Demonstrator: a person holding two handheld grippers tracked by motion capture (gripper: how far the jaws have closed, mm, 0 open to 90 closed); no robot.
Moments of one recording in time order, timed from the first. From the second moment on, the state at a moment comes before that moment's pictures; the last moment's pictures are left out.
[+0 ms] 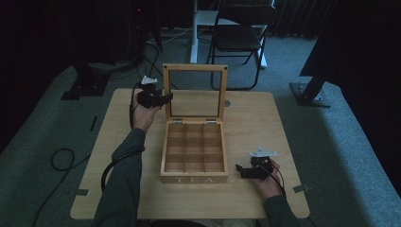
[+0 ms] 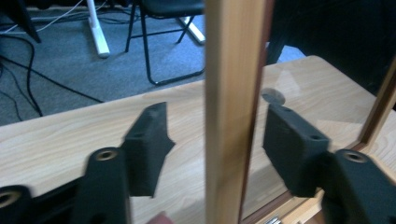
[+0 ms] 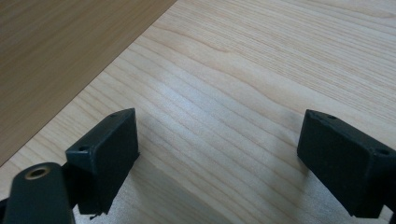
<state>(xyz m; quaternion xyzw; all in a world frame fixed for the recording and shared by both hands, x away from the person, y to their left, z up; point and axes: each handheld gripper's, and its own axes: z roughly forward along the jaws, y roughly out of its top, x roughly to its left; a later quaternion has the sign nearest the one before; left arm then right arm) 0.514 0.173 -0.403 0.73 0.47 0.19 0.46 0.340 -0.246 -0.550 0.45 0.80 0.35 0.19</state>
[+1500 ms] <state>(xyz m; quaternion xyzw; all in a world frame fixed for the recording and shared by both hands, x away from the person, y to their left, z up) 0.450 0.170 -0.387 0.72 0.41 0.23 0.50 0.340 -0.246 -0.550 0.45 0.80 0.34 0.19</state>
